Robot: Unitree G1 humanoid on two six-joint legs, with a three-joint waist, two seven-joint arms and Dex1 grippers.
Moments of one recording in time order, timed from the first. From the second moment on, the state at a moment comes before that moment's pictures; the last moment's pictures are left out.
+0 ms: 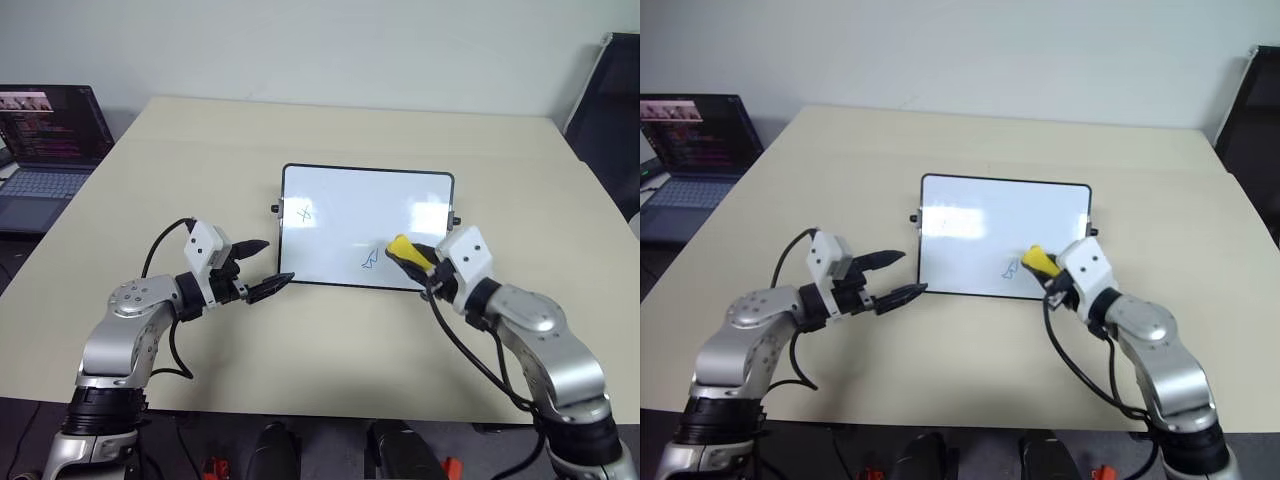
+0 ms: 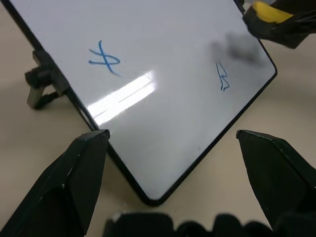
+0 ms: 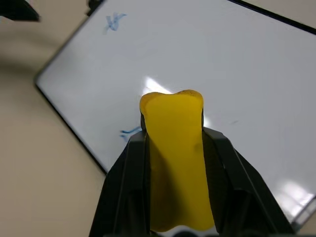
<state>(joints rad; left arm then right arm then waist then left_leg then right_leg) -0.26 0.63 0.11 -0.09 -0.42 0.37 -0.94 -0.18 -0.43 0.04 -0.60 0.18 0.69 0.55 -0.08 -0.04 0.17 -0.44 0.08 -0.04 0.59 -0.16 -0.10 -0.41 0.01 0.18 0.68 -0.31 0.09</state>
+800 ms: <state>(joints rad) -0.24 0.63 0.11 -0.16 -0.44 0.38 -0.93 -0.07 -0.49 0.07 -0.63 0.23 0.63 0.57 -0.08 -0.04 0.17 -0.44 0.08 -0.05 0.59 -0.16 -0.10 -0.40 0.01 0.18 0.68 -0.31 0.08</state>
